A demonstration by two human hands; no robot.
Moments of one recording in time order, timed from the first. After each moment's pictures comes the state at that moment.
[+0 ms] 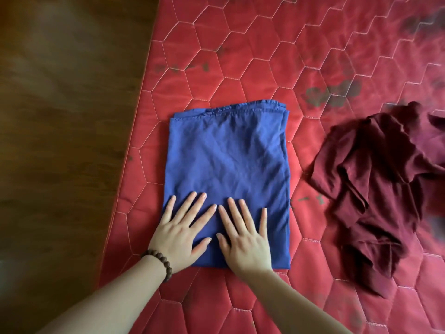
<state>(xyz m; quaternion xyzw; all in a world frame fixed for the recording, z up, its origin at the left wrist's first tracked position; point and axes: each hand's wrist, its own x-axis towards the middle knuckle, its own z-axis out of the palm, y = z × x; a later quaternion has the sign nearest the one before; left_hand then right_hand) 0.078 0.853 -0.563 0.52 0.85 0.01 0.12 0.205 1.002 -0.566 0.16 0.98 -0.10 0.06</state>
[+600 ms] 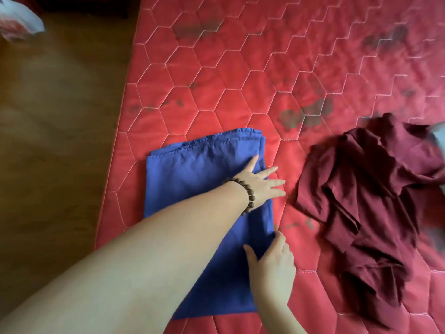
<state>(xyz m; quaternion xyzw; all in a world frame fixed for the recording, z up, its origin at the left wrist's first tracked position) 0.021 1.114 -0.521 0.74 0.63 -0.17 0.17 0.192 1.047 -0.531 0.60 0.76 -0.24 0.11</state>
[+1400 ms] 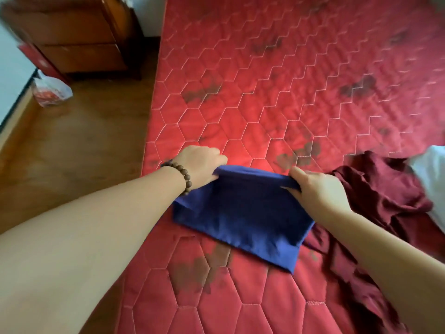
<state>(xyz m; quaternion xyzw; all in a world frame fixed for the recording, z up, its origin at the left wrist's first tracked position) -0.125 1.077 -0.396 0.65 0.76 -0.10 0.05 0.110 1.228 -0.404 0.26 0.96 -0.04 -0.03</state>
